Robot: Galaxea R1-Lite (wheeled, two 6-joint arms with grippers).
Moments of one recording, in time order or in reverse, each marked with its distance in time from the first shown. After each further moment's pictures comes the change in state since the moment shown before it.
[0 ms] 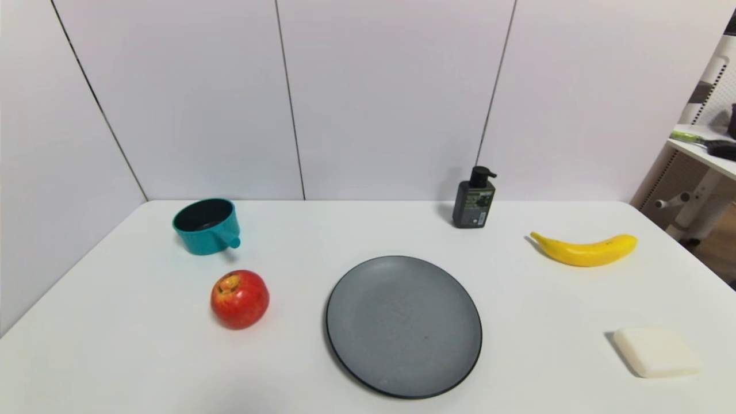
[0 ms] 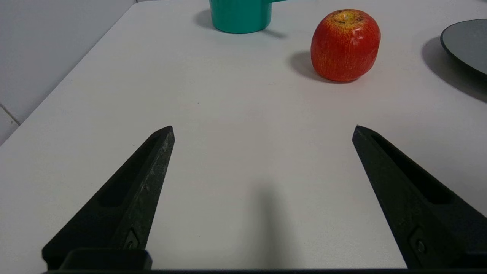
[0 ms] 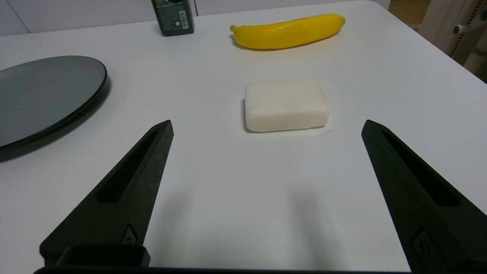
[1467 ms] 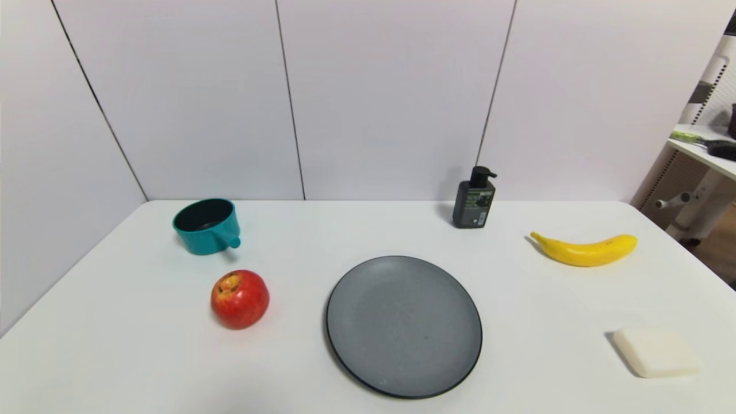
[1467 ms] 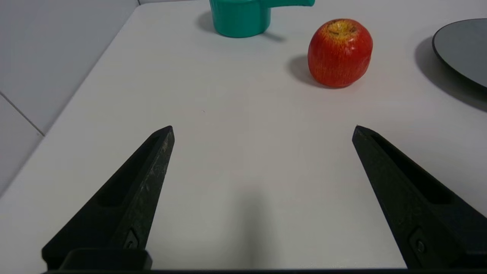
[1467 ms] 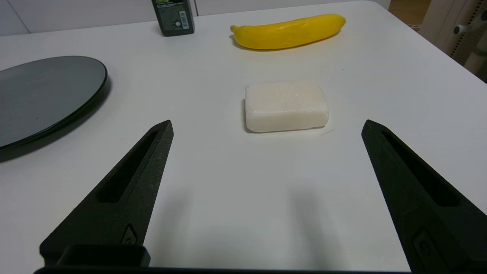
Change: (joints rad) left arm -0.001 0.122 -0.240 0.193 -0.001 0.043; right arm 0.000 0.000 0.000 0.000 0.000 0.000
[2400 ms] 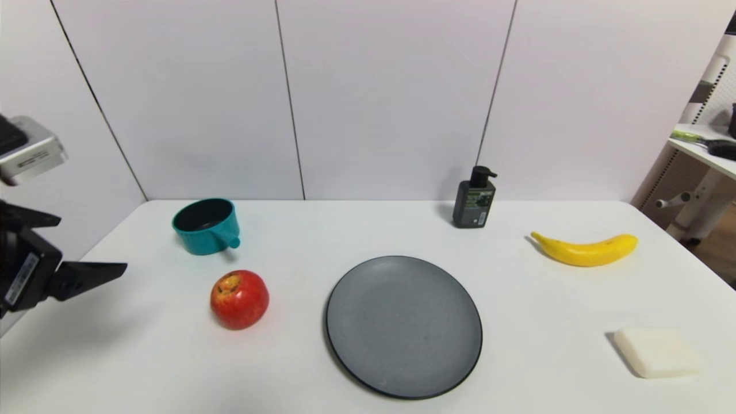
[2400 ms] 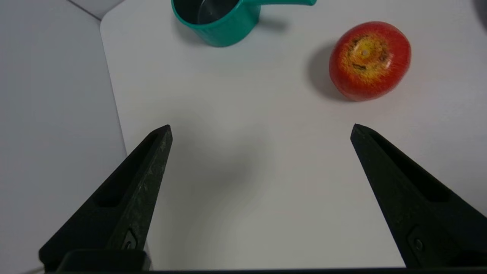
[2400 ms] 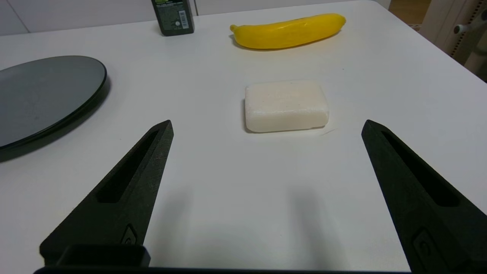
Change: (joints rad) left arm -0.048 1.065 -0.873 0.319 0.001 0.435; right arm 0.000 0.000 0.000 0.000 0.000 0.000
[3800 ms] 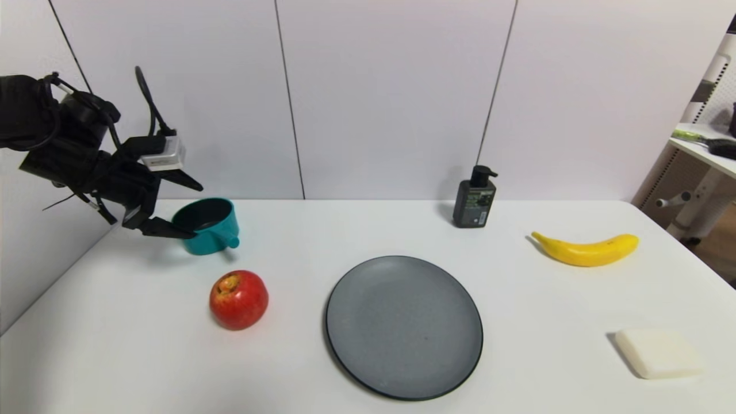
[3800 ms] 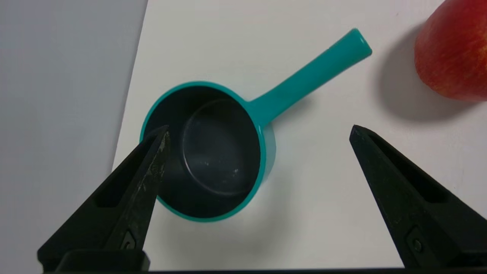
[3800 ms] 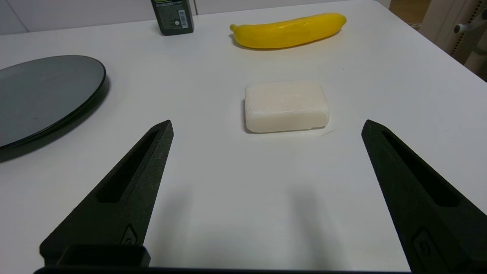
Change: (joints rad) left arm 0.246 0.884 -0.848 0.438 -0.661 0.984; right arm 0.000 0.000 0.000 0.000 0.000 0.000
